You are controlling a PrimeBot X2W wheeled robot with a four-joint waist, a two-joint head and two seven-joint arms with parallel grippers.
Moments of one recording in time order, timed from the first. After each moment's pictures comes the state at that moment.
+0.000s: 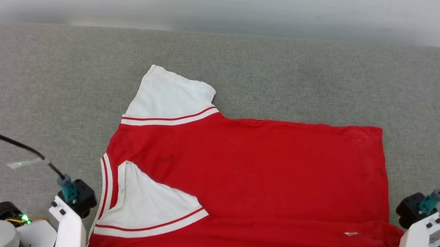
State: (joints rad) left arm -0.45 0.96 -1.03 0.00 -1.05 -0.03 0.61; right arm -0.50 -0.85 0.92 0.26 1.00 0.13 0.67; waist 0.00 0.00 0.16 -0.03
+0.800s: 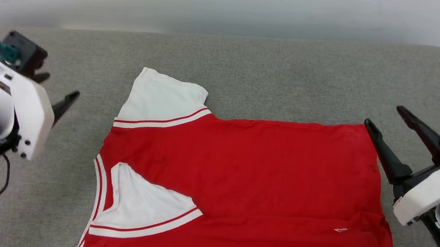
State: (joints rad) left arm -0.73 0.96 -0.84 0.11 -0.90 0.02 0.39; right arm -0.49 -0.62 0.52 0.20 0.58 0.13 -0.05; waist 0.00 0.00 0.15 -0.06
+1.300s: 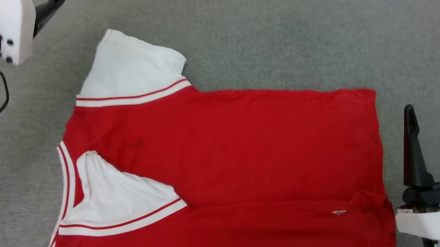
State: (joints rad) left arm -1.04 0.87 -0.76 0.29 -0.92 -0.02 0.49; right arm -0.24 -0.30 0.07 -0.03 0.25 0.13 -0.26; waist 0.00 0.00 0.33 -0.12
